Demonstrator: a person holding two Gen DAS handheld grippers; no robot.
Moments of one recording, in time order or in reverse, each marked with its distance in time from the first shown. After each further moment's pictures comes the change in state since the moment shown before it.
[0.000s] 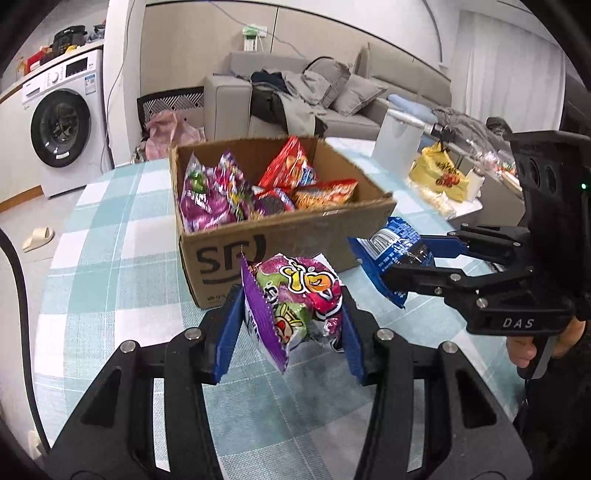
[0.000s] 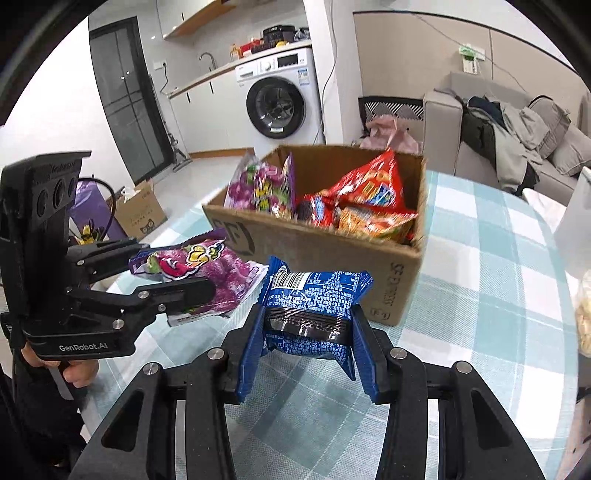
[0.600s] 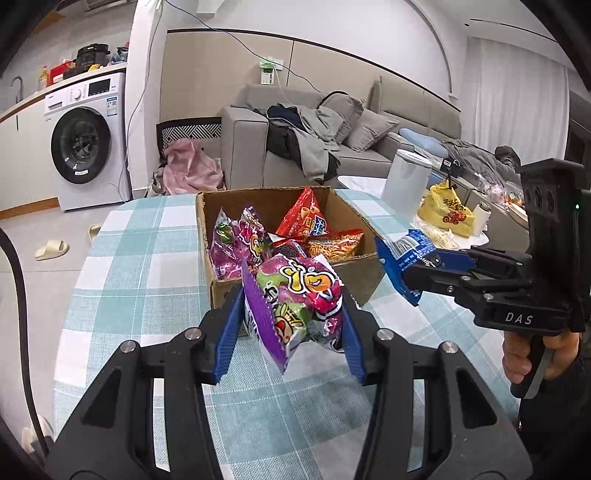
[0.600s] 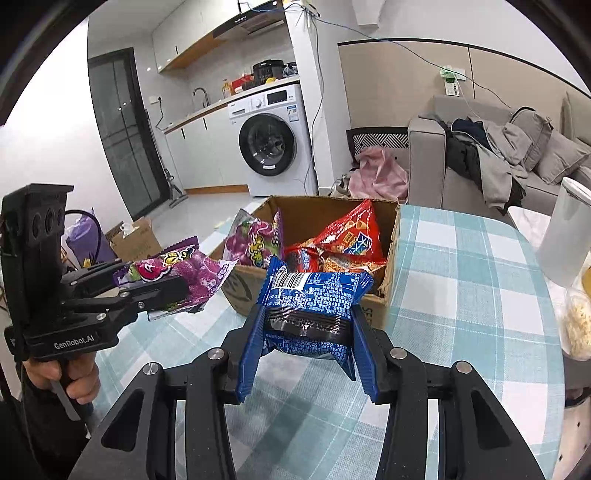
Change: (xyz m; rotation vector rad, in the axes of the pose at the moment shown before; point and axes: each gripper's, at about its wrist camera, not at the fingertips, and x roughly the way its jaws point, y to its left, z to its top) left arm -0.050 -0.002 0.018 -0.041 -0.129 0.056; right arm -0.029 -0.007 0.013 0.038 -0.124 -0.019
